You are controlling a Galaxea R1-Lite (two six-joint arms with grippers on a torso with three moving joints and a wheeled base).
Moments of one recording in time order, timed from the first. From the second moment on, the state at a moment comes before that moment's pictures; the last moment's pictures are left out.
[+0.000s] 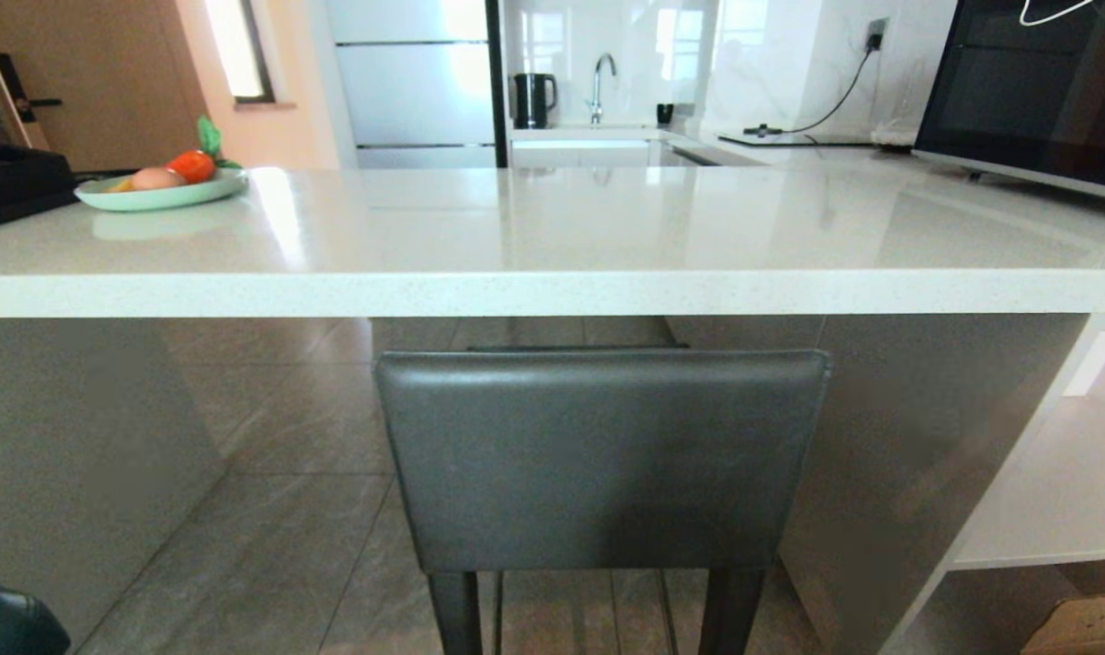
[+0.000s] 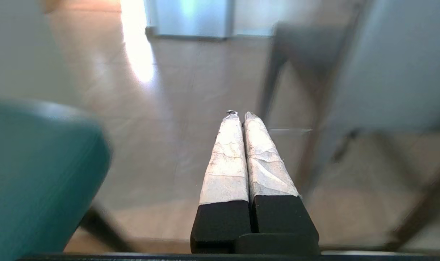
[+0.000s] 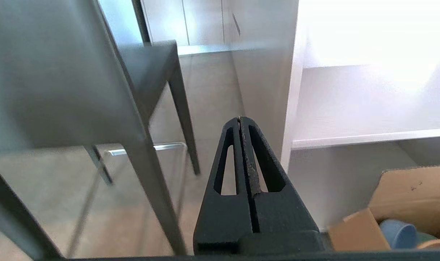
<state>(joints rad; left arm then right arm) 0.00 0.07 -0.15 0.09 -0.02 -0.03 0.00 0.05 -0.11 0.02 -0.01 0.04</state>
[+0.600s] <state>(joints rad) -0.21 0.82 -0.43 -0.27 -0.13 -0.21 0.12 0.68 -0.36 -0.16 0.19 0.16</state>
